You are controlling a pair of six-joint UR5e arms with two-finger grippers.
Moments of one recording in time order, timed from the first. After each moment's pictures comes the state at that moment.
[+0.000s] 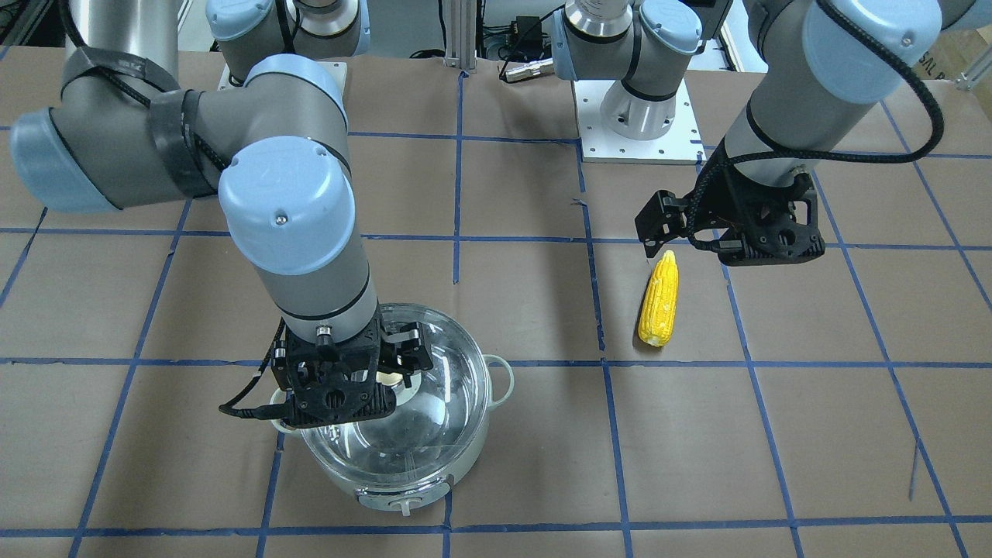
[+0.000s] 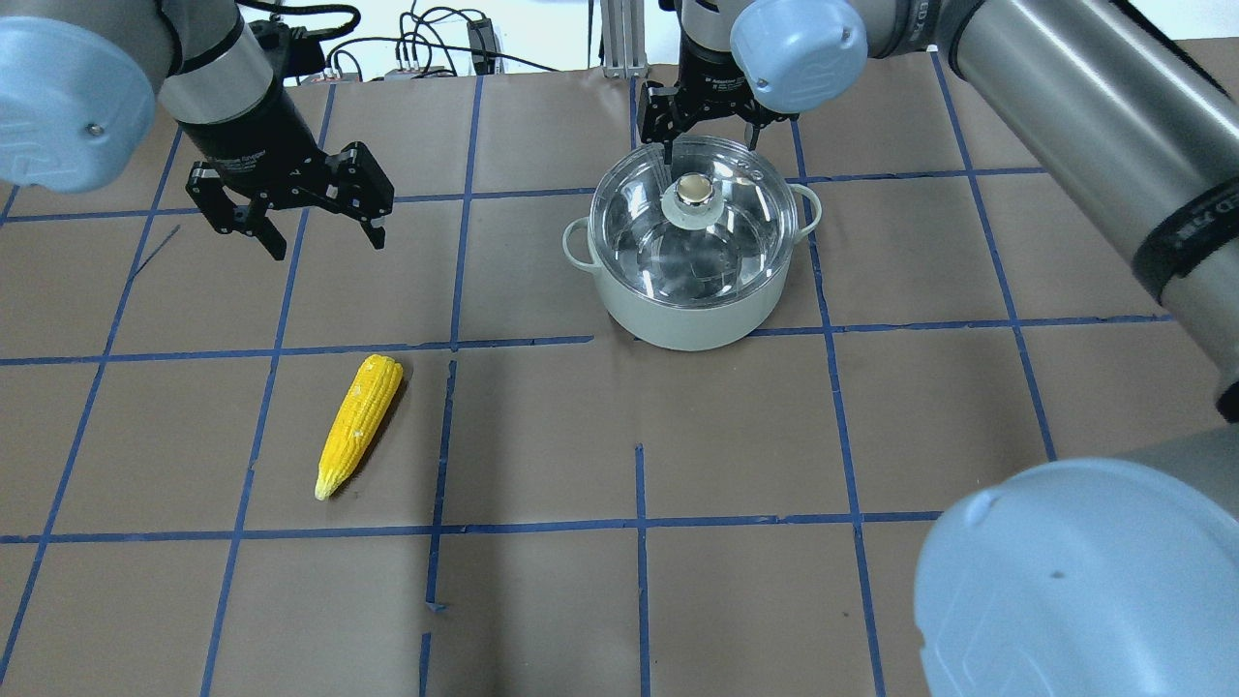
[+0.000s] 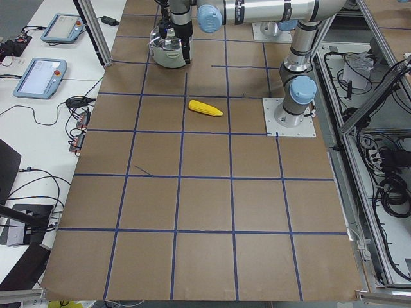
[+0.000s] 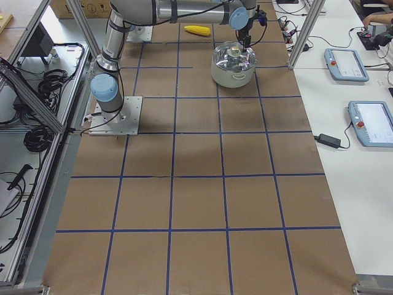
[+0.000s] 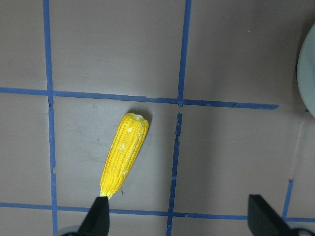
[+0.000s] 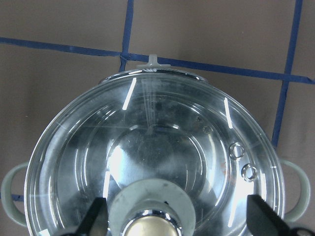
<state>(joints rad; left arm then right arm) -1.51 -1.68 -1.57 -1.58 1.56 0.01 1.79 -1.05 1.22 -1.81 -1.57 0.08</state>
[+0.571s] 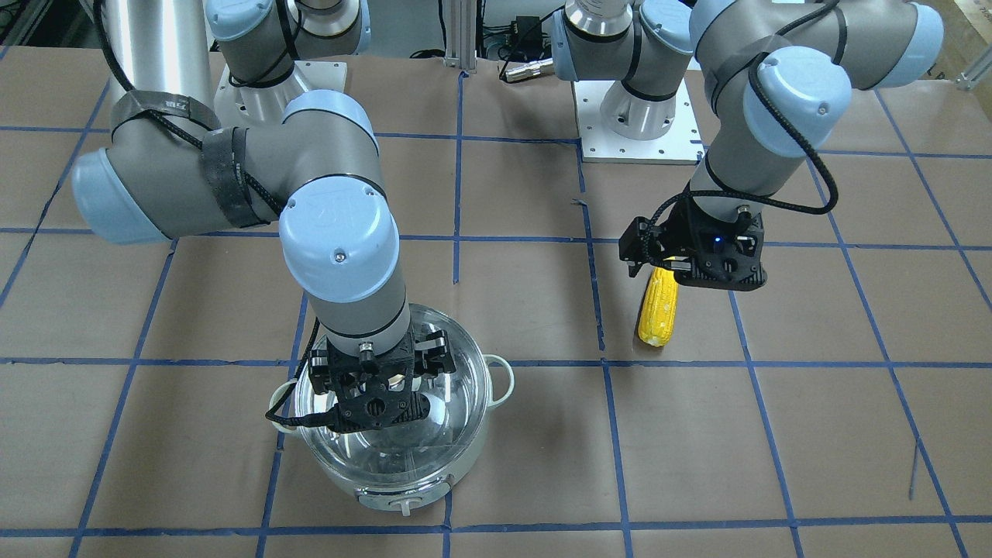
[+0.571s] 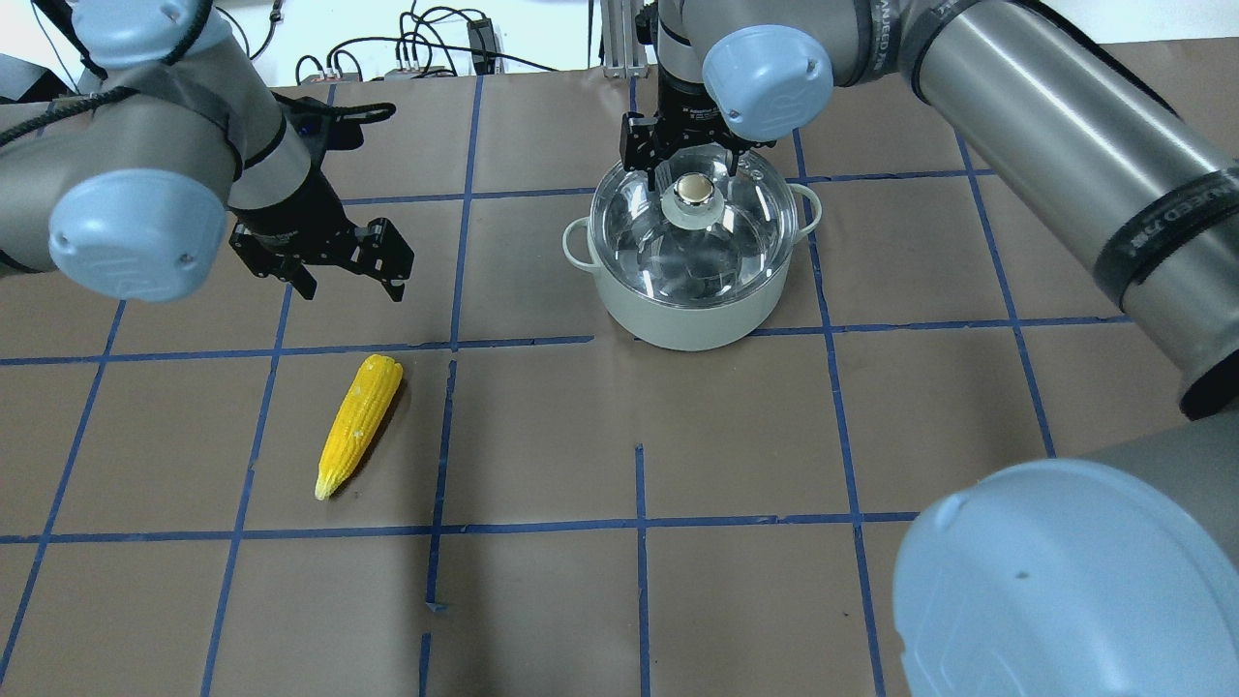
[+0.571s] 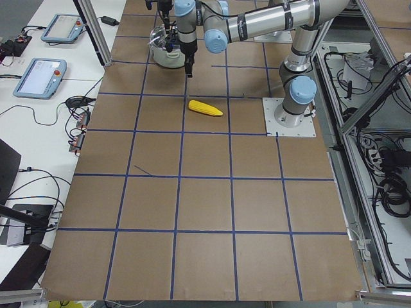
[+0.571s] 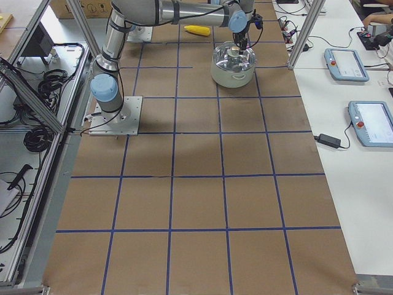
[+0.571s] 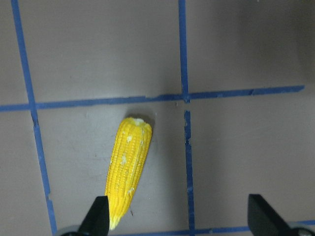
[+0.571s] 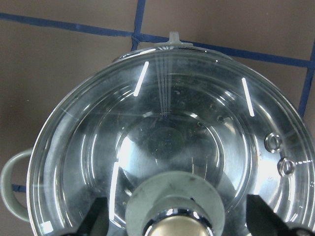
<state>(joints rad) -1.50 -1.67 -1.82 -1.24 1.57 0.20 1.82 -1.04 1.25 -1.82 -1.57 0.08</state>
